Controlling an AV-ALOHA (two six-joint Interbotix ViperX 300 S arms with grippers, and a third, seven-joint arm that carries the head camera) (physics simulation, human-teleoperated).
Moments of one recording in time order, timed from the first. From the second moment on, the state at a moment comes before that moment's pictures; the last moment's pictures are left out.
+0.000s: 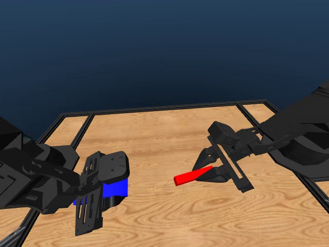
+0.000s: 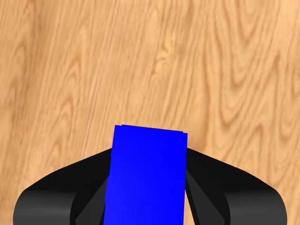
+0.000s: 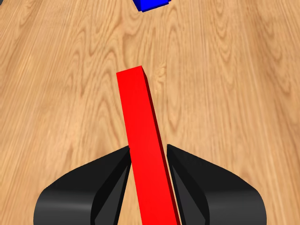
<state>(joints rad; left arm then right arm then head) -0.52 -0.07 0.76 0.57 0.68 -1.14 0.22 0.01 0.84 0.27 -0.17 -0.05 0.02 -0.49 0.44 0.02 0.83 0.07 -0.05</state>
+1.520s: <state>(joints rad) -0.56 -0.09 0.69 0.93 0.77 -1.56 0.17 0.13 0.43 -0.29 0.32 0.38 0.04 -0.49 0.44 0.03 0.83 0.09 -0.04</state>
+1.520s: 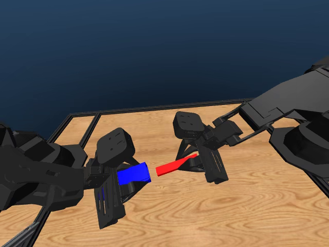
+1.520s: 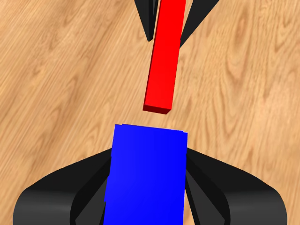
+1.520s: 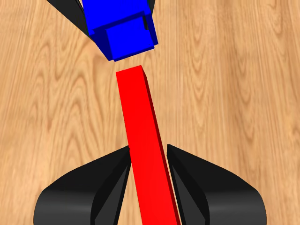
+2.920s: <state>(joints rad) -0.44 -0.02 0.65 0.81 0.58 -1.38 0.14 0.25 0.39 -0.08 0.12 0.21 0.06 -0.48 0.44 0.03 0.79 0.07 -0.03</state>
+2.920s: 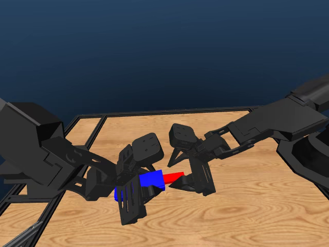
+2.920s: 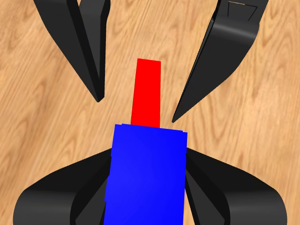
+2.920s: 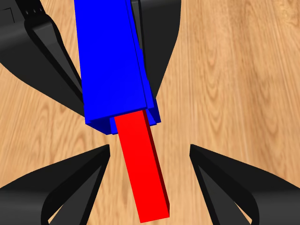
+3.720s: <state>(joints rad) -0.44 -0.05 0.65 0.79 0.56 -1.31 0.13 0.14 0.60 -0.13 0.18 0.36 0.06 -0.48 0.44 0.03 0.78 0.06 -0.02</state>
